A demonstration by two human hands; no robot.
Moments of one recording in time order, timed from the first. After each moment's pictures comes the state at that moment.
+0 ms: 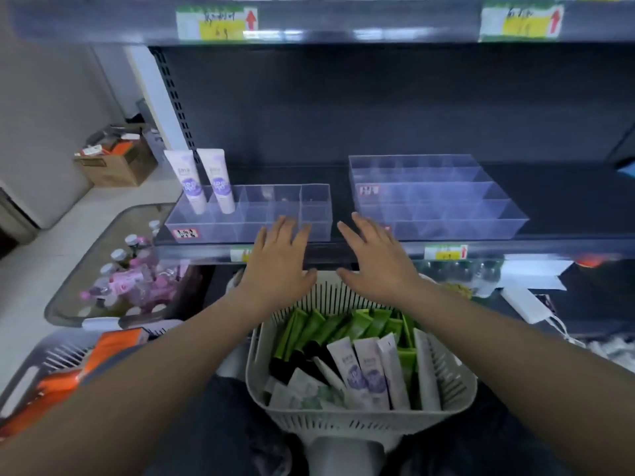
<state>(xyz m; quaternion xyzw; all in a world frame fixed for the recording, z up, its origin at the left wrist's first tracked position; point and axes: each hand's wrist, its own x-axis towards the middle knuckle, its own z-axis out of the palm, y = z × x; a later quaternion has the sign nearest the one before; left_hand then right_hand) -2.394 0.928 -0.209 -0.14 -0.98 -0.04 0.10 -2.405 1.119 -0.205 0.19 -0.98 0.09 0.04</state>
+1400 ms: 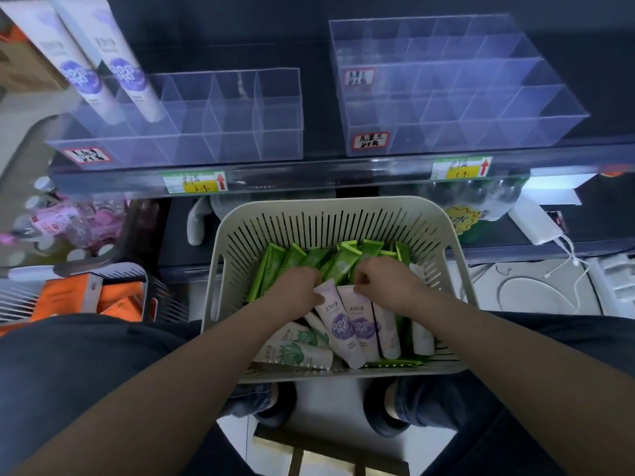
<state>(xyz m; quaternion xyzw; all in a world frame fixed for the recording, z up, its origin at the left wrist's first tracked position) -2.391 0.987 -0.371 -0.09 -0.93 -0.20 -0.29 -2.391 1.166 -0.351 0.12 -0.95 0.16 -0.24</state>
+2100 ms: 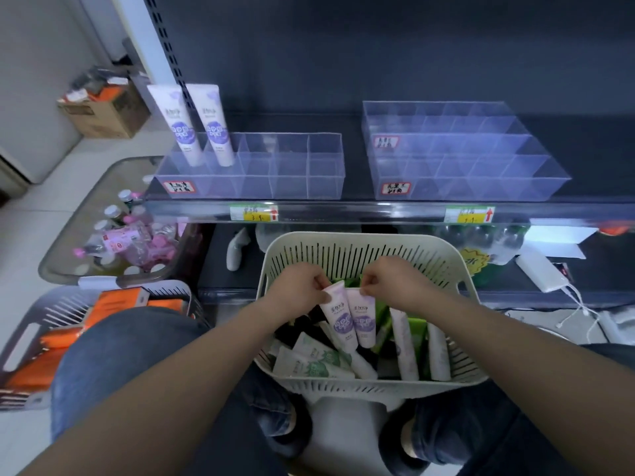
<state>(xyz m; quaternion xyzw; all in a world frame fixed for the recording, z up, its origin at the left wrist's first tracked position) -2.374 0.939 -0.291 -0.07 -0.94 -0.29 -0.15 -2.389 1.129 -0.278 0.16 -0.96 0.16 -0.18</state>
